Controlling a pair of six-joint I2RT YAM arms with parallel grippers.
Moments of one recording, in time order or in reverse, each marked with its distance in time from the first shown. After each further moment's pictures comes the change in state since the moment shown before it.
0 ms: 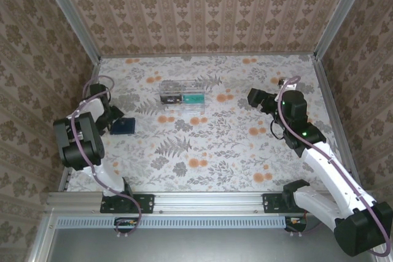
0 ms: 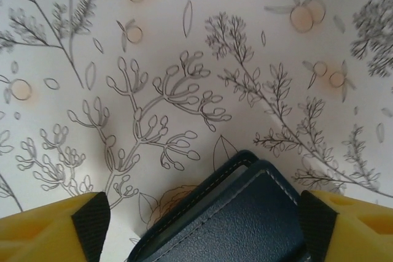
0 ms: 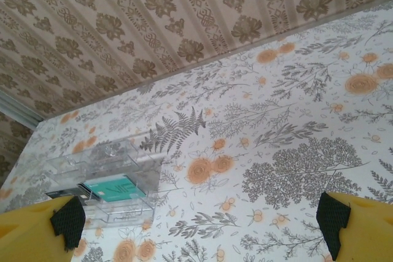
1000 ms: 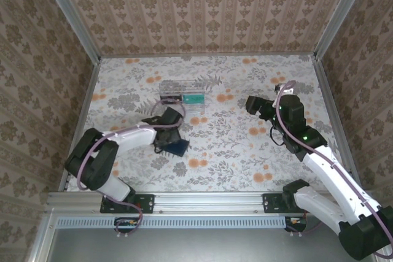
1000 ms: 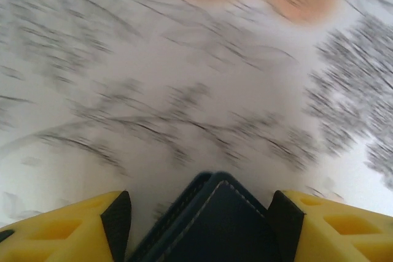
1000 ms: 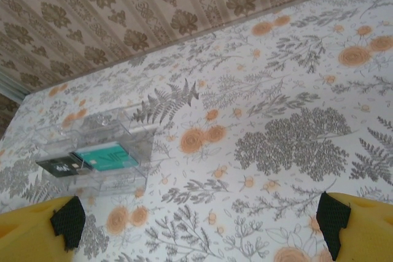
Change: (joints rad) left arm -0.908 -0.178 -0.291 0.182 -0.112 -0.315; right arm 0.075 -0.048 0.006 -0.145 0.046 0.004
